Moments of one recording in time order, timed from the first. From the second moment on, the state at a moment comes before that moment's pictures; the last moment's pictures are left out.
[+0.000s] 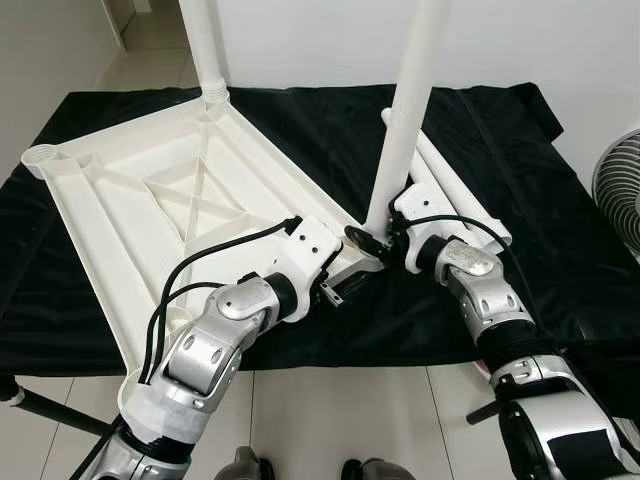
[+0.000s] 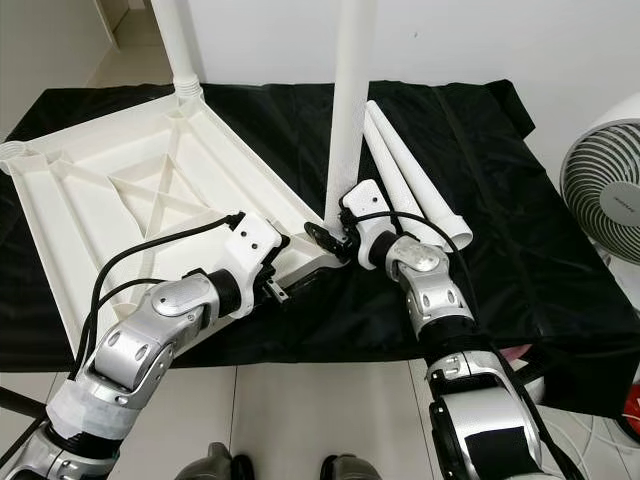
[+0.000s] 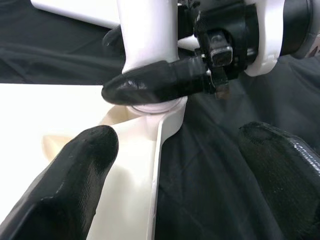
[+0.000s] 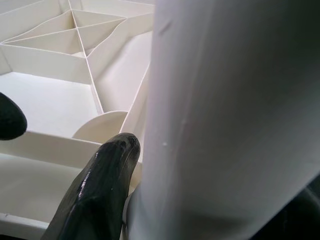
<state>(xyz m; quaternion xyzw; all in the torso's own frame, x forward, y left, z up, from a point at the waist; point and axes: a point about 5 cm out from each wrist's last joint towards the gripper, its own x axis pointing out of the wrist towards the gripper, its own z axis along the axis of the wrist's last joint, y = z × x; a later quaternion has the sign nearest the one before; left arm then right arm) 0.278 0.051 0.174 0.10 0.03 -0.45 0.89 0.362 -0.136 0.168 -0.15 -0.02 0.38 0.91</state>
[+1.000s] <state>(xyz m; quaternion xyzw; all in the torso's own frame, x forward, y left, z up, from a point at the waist) 0.273 0.055 0.159 0.09 0.05 -0.44 0.89 0.327 -0.103 0.163 0.00 -0.03 0.08 1.00</state>
